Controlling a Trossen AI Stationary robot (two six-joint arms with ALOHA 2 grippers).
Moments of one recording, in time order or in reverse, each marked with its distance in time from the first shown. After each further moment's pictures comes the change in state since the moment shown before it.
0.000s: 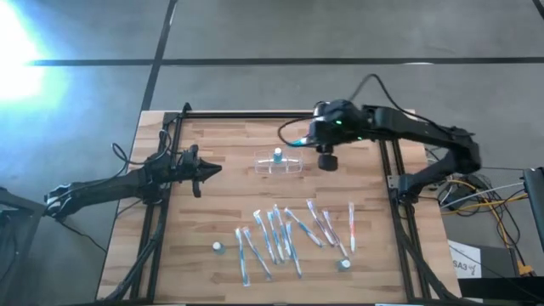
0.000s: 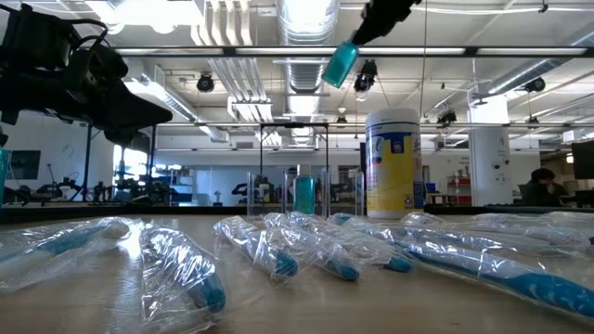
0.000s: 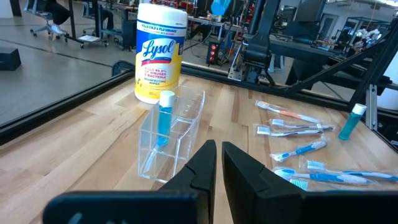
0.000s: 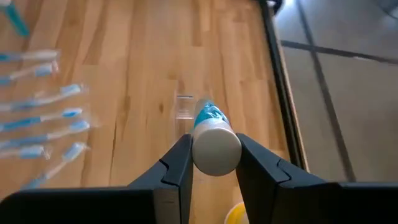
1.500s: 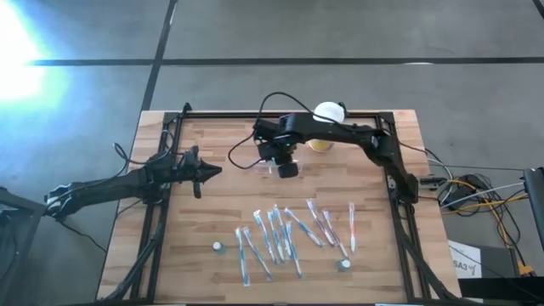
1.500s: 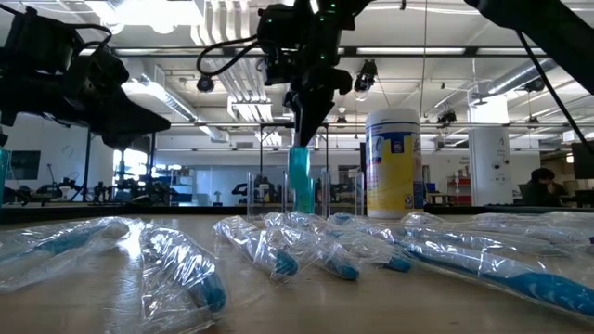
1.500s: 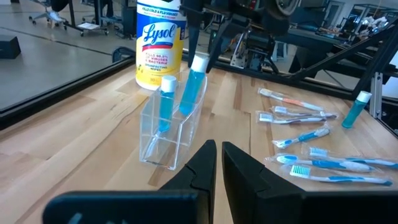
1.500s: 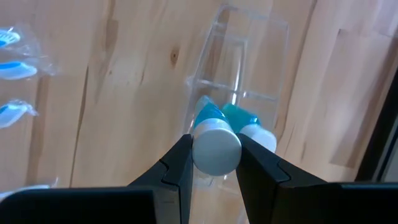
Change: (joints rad) left arm 0.000 0.002 0.000 -0.052 0.000 0.006; right arm -0.007 0.764 0.589 -0.356 0.001 -0.155
